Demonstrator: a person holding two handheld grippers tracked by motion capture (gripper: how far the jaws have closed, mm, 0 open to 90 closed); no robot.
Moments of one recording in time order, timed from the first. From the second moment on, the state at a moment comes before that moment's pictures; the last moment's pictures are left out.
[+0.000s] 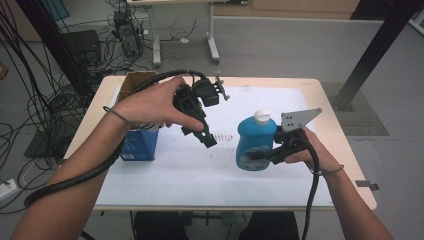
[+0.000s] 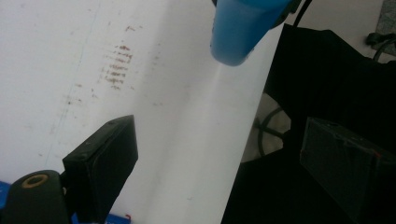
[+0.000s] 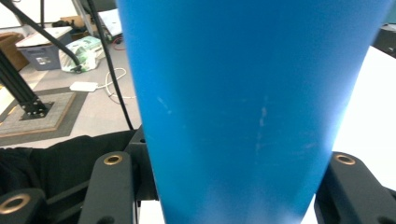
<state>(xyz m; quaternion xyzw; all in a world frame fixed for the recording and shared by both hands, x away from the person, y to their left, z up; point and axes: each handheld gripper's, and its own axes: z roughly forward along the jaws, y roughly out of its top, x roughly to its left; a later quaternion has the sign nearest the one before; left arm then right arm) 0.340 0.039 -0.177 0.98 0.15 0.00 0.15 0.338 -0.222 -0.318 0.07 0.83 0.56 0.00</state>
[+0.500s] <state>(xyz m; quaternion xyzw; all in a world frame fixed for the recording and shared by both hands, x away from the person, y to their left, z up) 0.333 0.027 -0.169 0.98 0.13 0.00 0.17 0.334 -0.202 -0.306 0.03 0.83 0.56 -0.01</state>
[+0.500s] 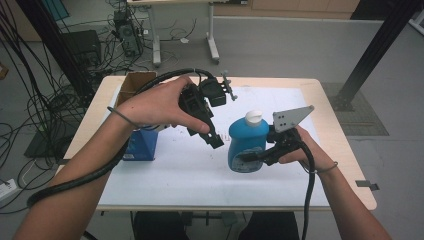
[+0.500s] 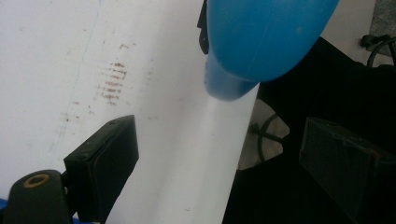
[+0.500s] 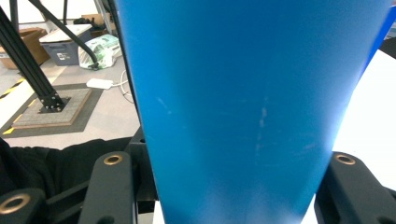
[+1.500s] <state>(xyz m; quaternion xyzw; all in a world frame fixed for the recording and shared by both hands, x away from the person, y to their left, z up) 0.320 0.002 -0.166 0.98 0.09 0.01 0.16 0.333 -0.180 -0.300 0.01 0.83 0.56 -0.04</state>
